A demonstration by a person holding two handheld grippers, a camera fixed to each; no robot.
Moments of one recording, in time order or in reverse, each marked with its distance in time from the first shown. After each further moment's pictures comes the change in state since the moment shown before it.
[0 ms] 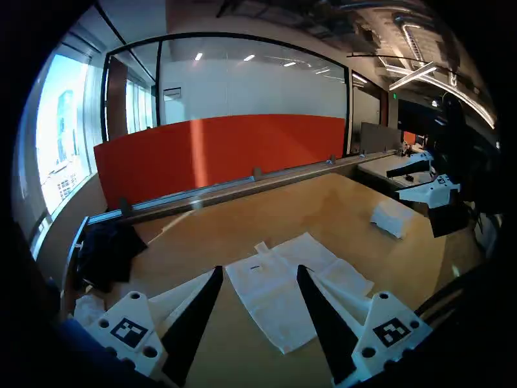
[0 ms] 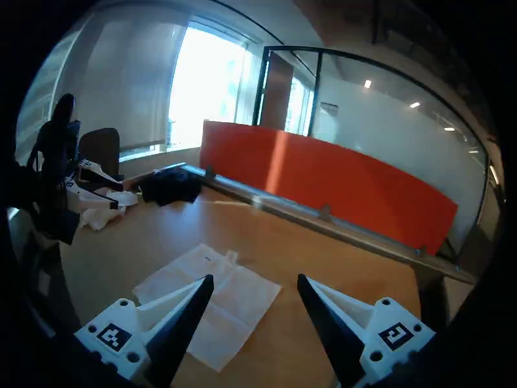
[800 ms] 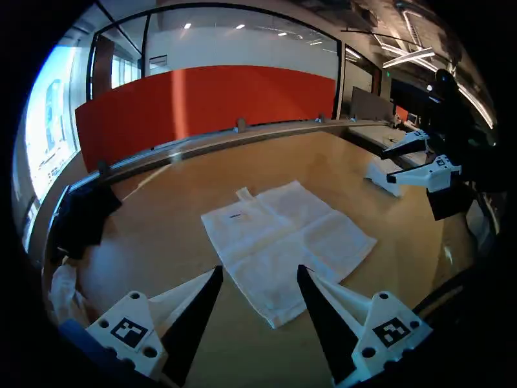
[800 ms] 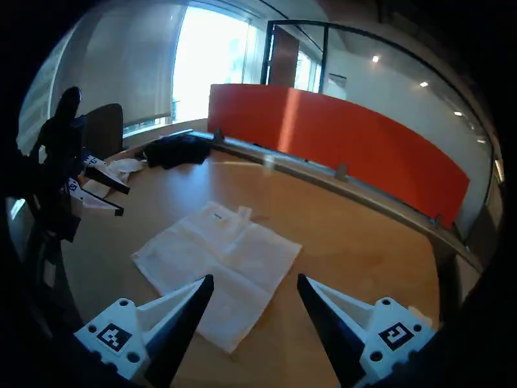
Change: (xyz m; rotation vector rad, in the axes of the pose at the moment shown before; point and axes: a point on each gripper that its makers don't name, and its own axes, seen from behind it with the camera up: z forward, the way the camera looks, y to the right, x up) left arm -0.109 0.028 0.037 -0.076 -0.178 0.004; right arm -0.093 -0.028 0.031 0.043 -0.141 0.016
